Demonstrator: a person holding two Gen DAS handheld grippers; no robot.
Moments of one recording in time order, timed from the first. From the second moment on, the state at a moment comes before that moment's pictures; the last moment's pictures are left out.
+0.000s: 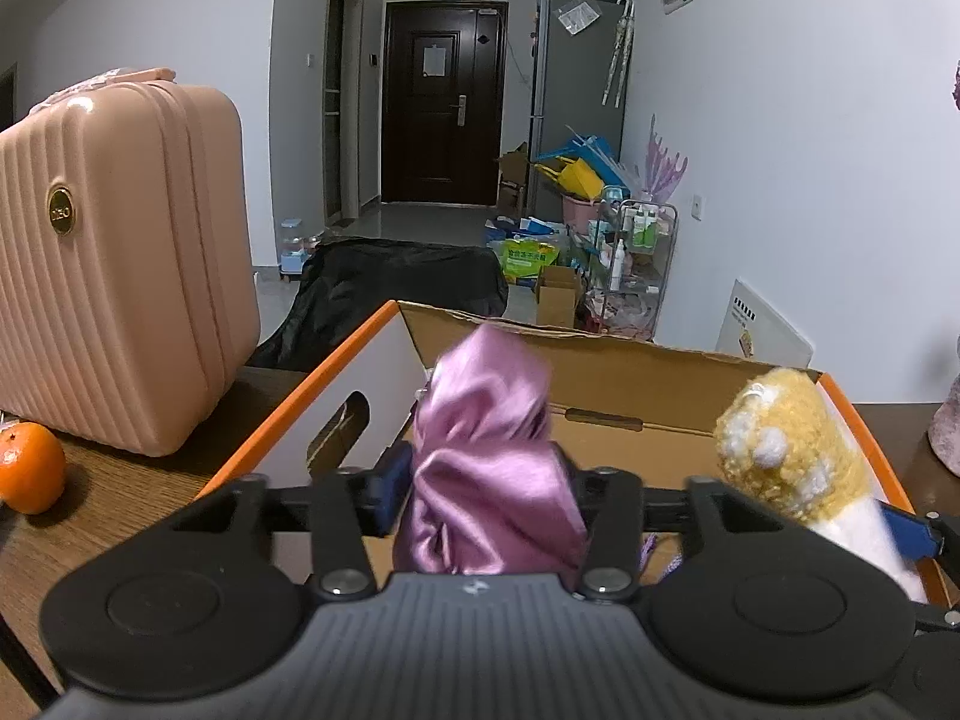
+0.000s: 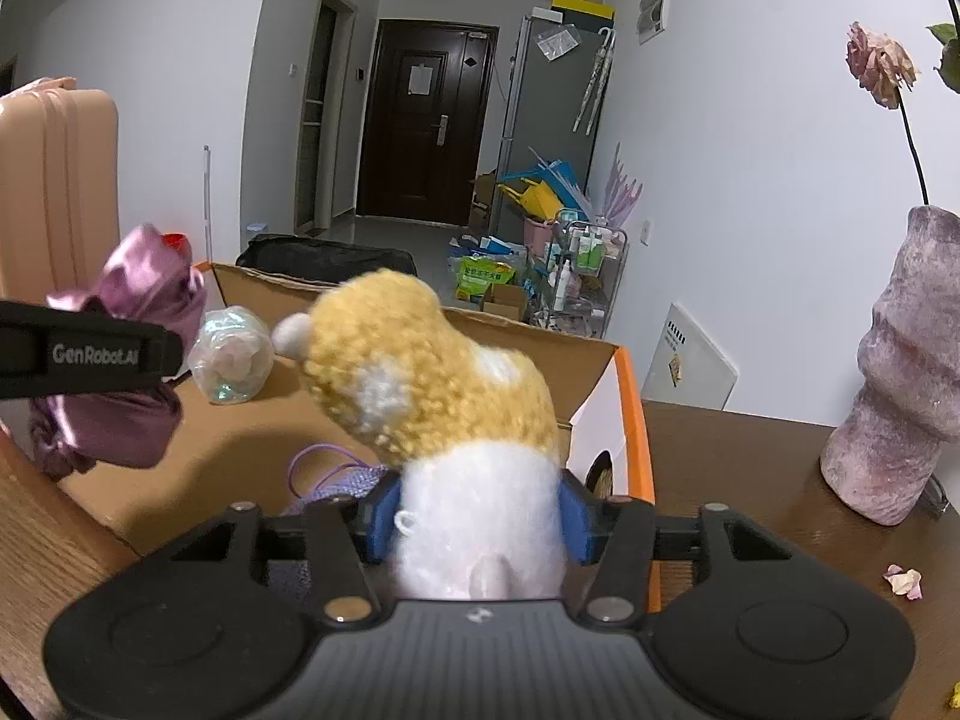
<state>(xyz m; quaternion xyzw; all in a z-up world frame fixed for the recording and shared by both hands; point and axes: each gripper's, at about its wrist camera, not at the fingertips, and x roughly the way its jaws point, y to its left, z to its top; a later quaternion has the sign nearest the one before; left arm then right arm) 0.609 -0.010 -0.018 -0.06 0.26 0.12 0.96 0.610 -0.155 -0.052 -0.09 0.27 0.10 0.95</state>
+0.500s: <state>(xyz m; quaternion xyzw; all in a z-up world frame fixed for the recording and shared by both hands) 0.601 -0.005 -0.014 -0.07 0.23 0.14 0.96 0.601 -0.157 -0.052 -0.09 0.24 0.10 0.96</state>
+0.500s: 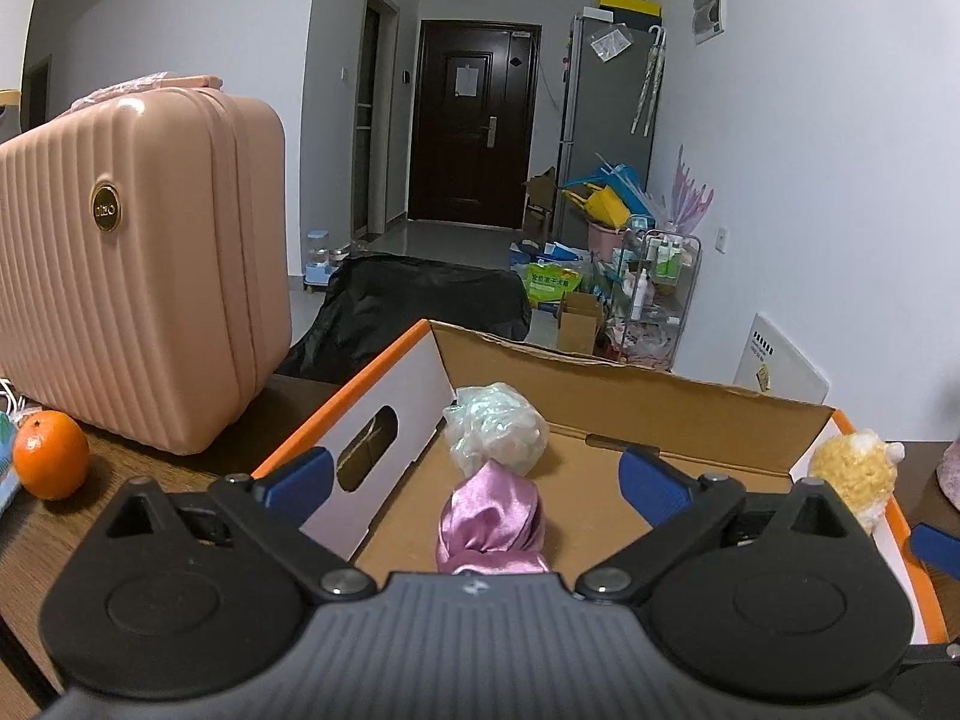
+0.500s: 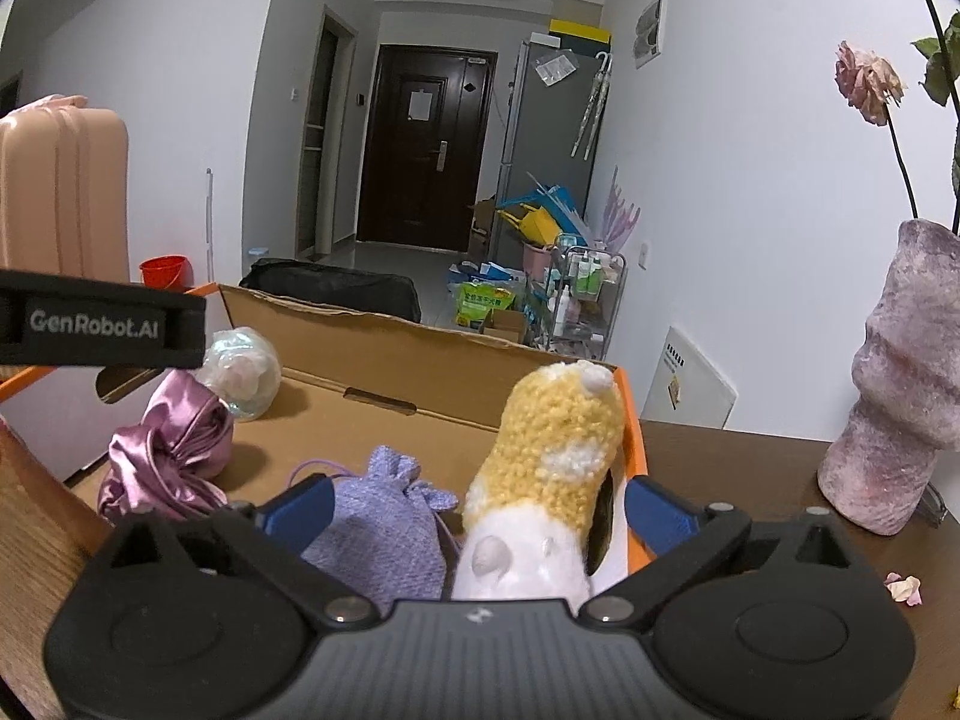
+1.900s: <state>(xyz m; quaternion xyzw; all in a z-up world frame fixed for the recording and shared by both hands) 0.458 -0.018 0.019 -0.02 0.15 0.11 0.98 0.482 -0.221 -0.036 -0.01 0.18 0.09 0.98</state>
